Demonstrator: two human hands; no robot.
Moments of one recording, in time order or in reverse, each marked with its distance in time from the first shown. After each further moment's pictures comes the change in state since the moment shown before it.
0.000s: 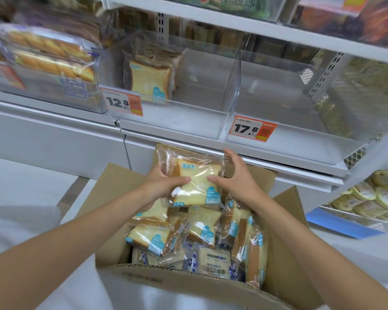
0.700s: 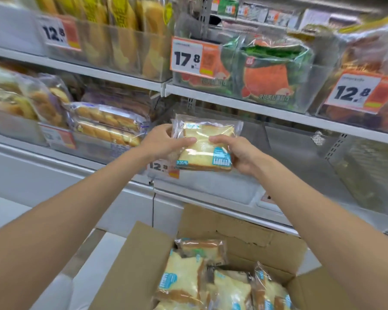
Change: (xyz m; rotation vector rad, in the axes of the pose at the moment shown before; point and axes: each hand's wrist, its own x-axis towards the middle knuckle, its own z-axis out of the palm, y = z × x) left_hand 0.039 0.199 -0.138 0.419 0.174 0.459; right_hand 0.133 -0.201 -0.017 0.738 -0.154 0.117
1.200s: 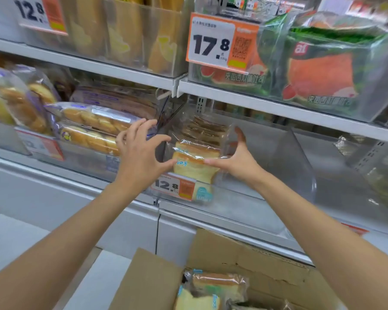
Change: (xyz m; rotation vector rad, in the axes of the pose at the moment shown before) left_hand 0.050 -0.100 -0.012 0.647 0.565 0.399; right_hand 0.105 0.041 0.008 -0.606 0.105 -0.279
